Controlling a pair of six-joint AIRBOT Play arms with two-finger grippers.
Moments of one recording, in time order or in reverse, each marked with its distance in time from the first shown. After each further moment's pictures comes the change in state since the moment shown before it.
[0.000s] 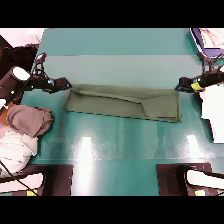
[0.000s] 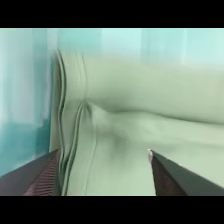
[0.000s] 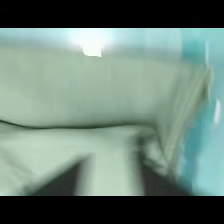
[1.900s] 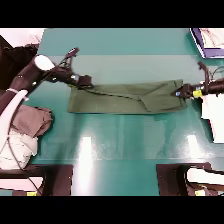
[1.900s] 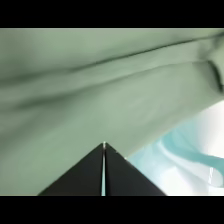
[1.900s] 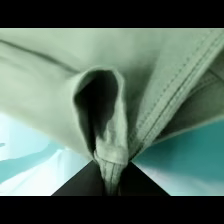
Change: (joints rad) left arm -0.309 -0.159 0.288 -0.104 -0.223 0.045; right arm -0.141 -0.010 -0.093 0.377 0.190 -0.366
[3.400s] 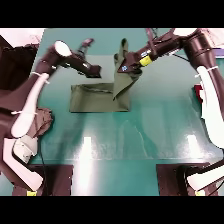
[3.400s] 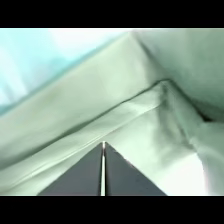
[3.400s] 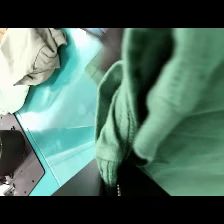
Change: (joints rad) left arm 0.044 -0.276 0.433 0.092 -0.165 -0.014; right arm 0.667 -0.314 0.792 -0.008 0.101 0.341
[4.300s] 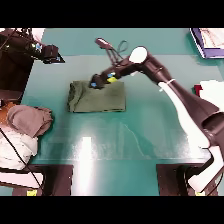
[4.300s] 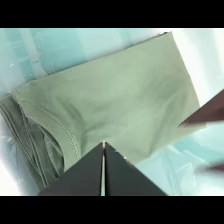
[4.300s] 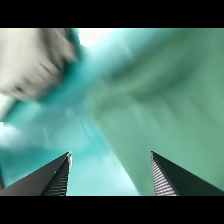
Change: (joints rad) left arm 0.249 0.262 0.000 0.029 -0.227 0.044; right arm 0.174 -0.091 -0.152 0.009 -0.311 -0.212
